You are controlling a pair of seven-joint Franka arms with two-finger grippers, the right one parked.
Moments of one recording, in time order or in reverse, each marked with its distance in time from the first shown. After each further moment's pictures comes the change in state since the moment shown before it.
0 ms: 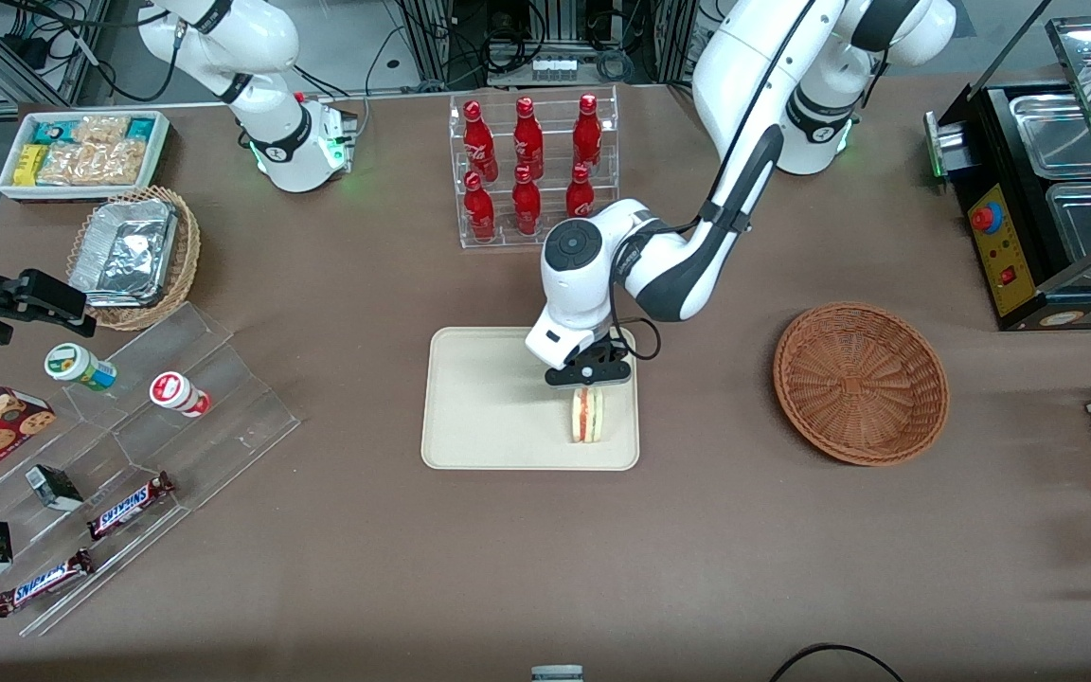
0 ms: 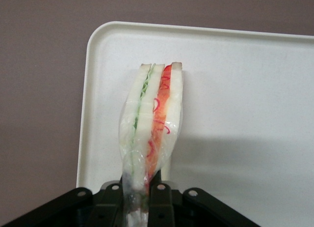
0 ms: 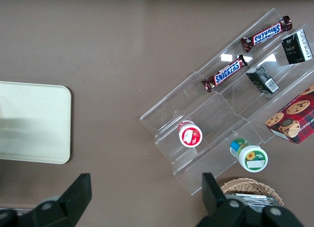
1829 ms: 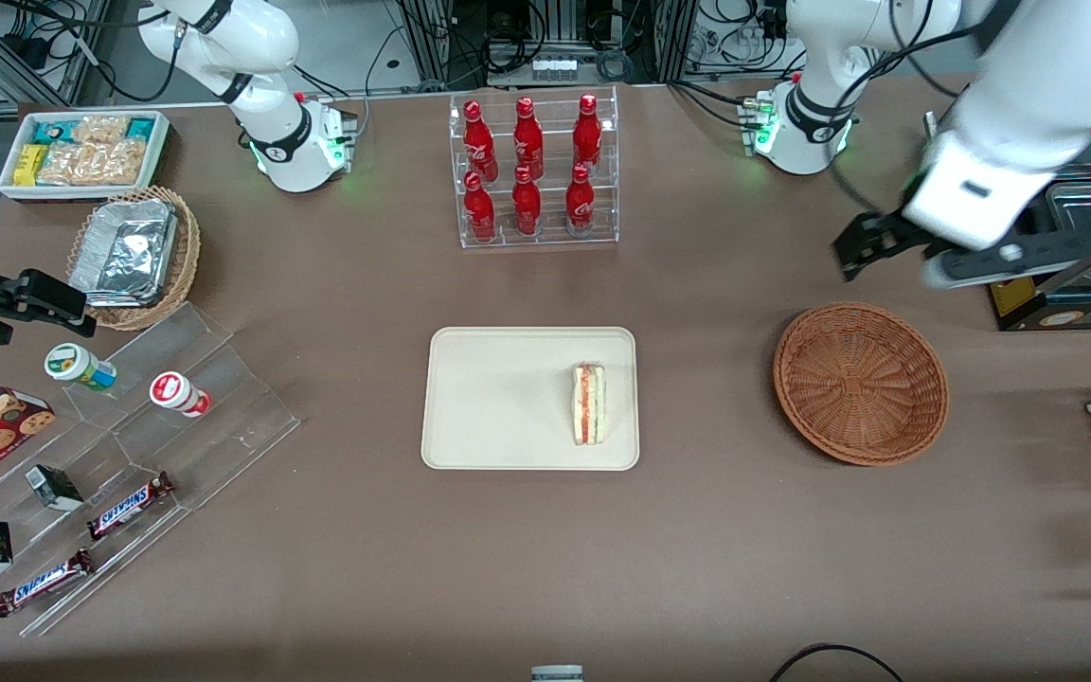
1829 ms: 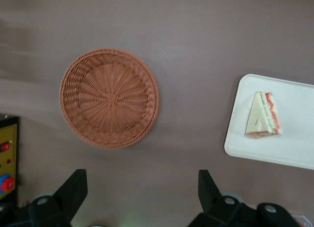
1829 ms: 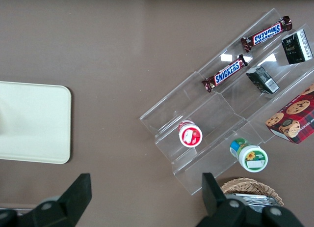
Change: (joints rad) arm 0.509 -0.662 0.038 0.064 -0.228 -0.768 0.610
